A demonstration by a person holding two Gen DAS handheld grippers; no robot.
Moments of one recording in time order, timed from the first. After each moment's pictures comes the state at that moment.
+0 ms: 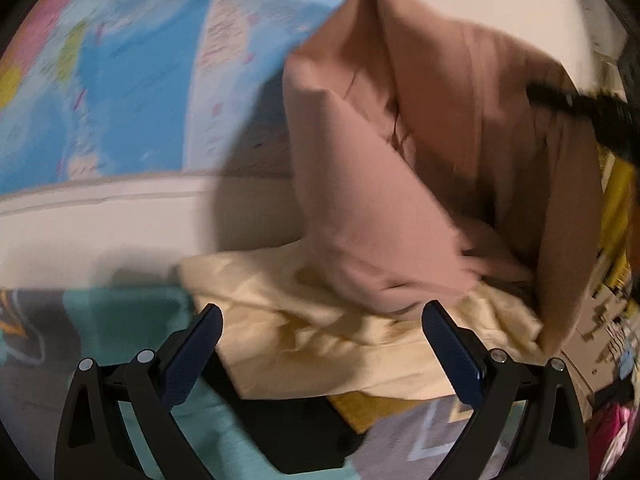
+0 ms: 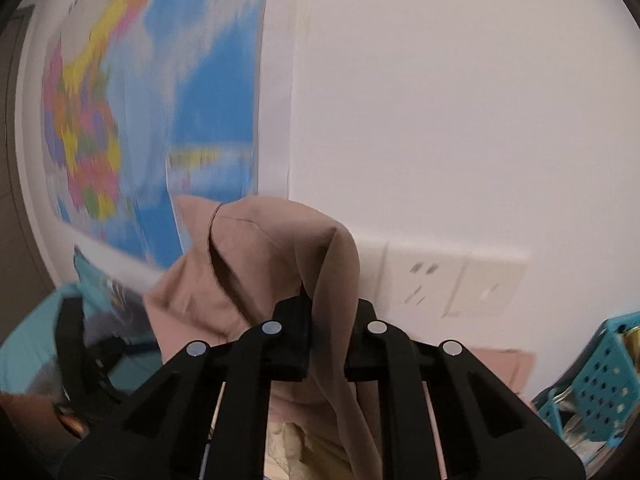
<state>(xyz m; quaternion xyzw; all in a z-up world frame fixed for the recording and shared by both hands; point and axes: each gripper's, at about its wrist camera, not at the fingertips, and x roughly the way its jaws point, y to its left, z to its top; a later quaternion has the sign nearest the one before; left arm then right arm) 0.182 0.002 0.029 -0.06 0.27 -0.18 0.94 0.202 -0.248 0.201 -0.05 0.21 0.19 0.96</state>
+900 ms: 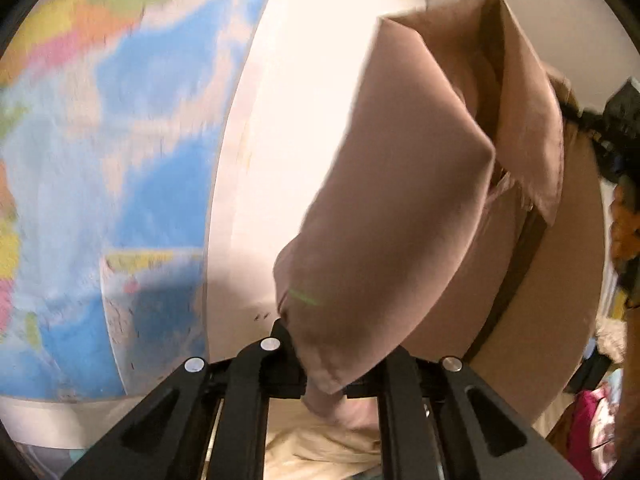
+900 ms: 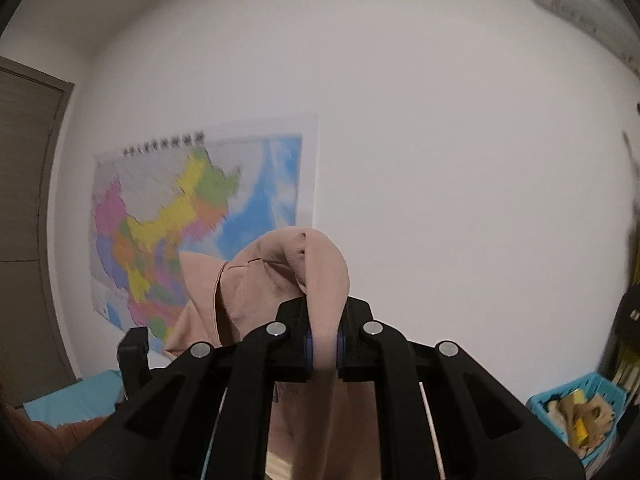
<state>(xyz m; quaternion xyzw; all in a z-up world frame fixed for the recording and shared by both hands) 0.096 -0.008 0.212 -0.05 0.05 -0.33 0.94 -0.026 -0.324 0.403 -0.01 -0.01 0.20 0.98</state>
